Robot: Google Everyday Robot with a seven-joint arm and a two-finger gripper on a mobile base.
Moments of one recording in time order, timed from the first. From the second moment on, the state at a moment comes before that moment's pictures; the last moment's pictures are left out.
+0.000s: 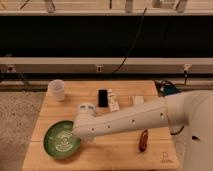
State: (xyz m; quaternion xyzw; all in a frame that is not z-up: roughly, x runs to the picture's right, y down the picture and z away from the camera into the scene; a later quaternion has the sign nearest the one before) arm -0.101 0.252 0.740 -0.20 -0.20 -0.50 0.82
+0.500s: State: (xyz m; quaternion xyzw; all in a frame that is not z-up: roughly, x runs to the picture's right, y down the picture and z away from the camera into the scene) arm -0.107 0.255 0.740 -0.21 -0.21 -0.51 0.81
